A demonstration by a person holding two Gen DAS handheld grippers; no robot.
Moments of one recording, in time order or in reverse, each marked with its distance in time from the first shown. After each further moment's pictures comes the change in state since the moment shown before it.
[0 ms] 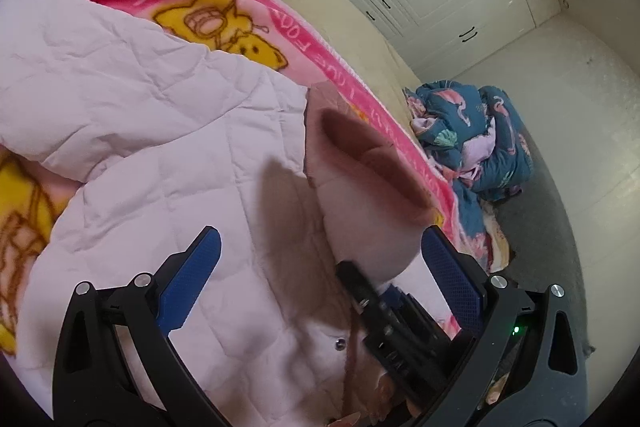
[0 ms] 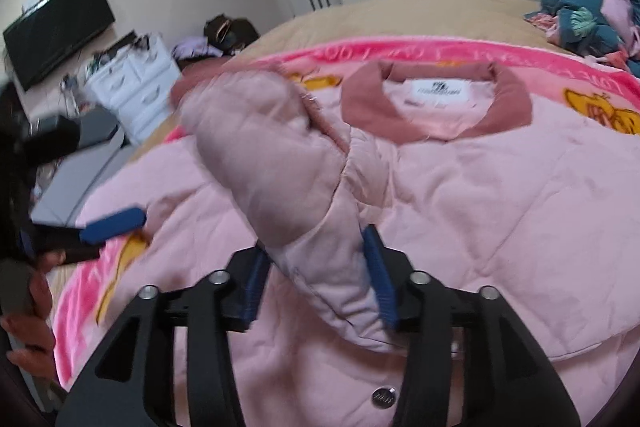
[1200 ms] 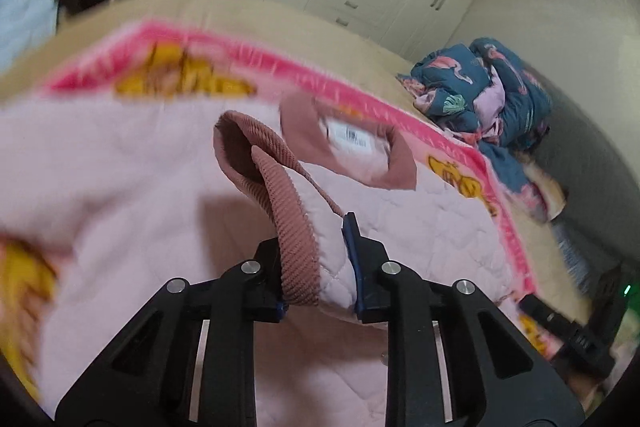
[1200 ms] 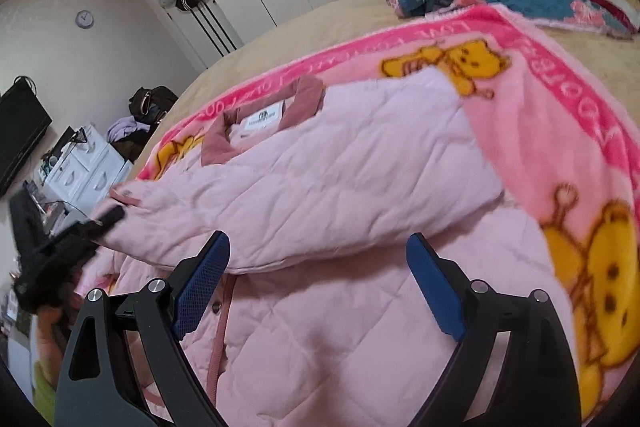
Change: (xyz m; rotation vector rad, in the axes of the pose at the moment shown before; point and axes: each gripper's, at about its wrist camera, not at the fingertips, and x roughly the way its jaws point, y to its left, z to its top) left arm 0.019 -0.048 -0.028 0.394 -0.122 0.143; right arm -0.145 -0.140 -0.051 0.335 -0.132 -0.172
